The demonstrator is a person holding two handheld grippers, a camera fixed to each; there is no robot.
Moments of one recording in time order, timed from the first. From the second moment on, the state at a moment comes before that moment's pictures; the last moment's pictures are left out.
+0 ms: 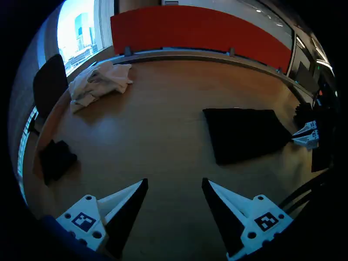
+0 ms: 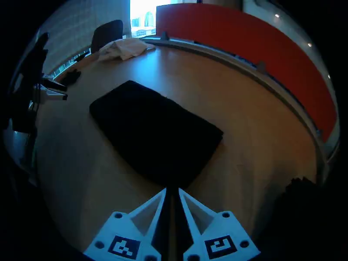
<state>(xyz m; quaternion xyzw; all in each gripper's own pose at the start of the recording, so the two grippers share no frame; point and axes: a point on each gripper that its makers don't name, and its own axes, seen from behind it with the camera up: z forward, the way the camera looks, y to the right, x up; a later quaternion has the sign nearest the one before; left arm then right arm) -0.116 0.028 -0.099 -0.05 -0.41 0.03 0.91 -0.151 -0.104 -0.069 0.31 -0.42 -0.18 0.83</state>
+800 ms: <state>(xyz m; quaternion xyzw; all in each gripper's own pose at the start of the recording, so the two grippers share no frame) -0.106 0.025 -0.104 -0.04 -0.40 0.01 0.91 -0.050 -0.194 -0.002 0.37 -0.31 -0.21 0.85</state>
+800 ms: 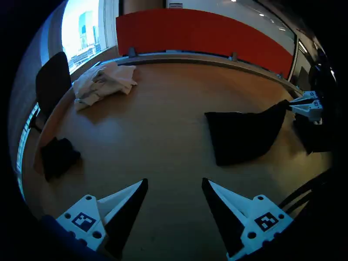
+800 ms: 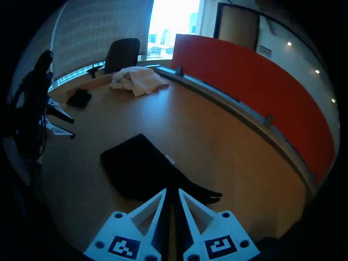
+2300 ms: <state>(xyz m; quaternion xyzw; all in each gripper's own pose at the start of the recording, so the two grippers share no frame) -0.078 -0.003 -0.129 -0.01 -0.38 -0.02 0.93 -0.135 -0.372 -0.047 0.50 -0.36 -0.22 0.76</state>
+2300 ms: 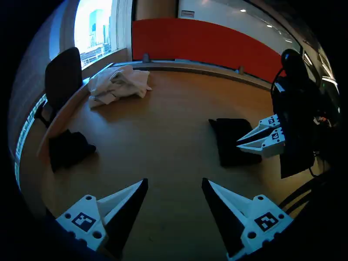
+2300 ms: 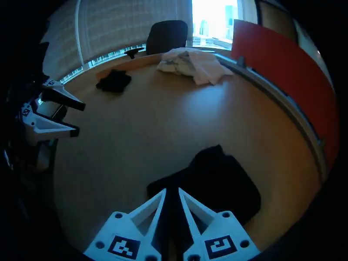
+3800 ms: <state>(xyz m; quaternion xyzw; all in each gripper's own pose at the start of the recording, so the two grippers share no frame) -0.079 -0.005 -0.124 -0.01 -0.38 -0.01 0.92 -0.140 -0.303 -0.052 0.43 -0.38 -0.19 0.79</state>
